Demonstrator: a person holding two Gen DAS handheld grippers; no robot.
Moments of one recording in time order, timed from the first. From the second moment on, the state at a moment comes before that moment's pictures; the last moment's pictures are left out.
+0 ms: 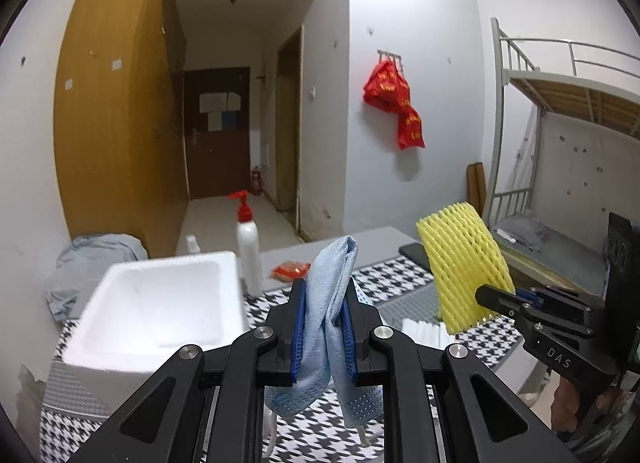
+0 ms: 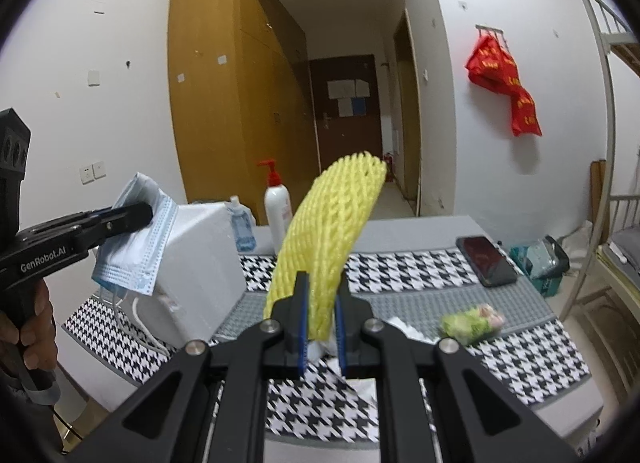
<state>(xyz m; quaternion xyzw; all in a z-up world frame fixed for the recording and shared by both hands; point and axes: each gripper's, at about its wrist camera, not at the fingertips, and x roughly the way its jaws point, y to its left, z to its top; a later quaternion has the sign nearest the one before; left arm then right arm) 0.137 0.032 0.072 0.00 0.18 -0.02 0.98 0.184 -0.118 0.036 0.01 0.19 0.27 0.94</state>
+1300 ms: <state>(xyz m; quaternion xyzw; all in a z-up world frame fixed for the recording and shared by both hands) 0.129 0.129 0.085 -0.03 0.14 0.05 0.99 0.179 0.001 0.072 -0.01 0.14 0.38 0.91</state>
